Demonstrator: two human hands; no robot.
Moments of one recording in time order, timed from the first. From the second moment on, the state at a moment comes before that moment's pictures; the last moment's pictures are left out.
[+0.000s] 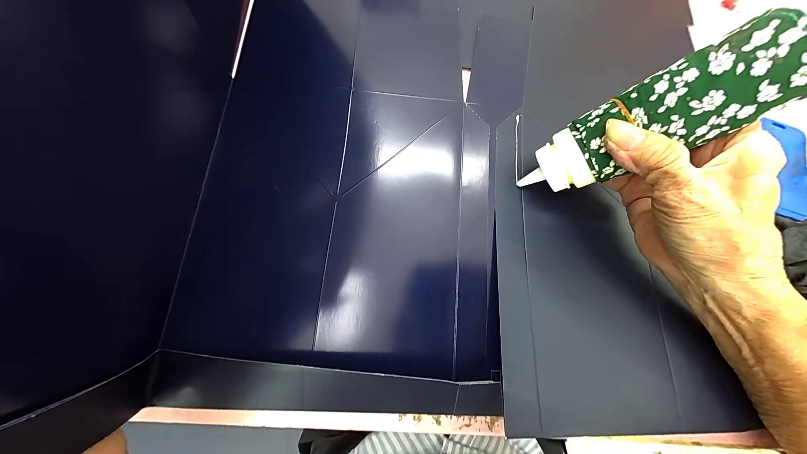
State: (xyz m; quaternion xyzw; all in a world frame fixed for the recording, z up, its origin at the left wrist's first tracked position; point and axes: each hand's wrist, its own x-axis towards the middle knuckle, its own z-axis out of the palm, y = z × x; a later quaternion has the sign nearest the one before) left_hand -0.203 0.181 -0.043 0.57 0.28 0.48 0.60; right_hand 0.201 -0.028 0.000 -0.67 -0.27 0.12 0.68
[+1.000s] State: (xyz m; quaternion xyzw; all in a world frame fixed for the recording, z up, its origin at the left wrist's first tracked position) left_hand -0.255 0.210 -0.076 0.57 0.26 0.47 0.62; right_hand 0.147 -0.082 -0.015 -0.67 -0.26 0.14 0.68
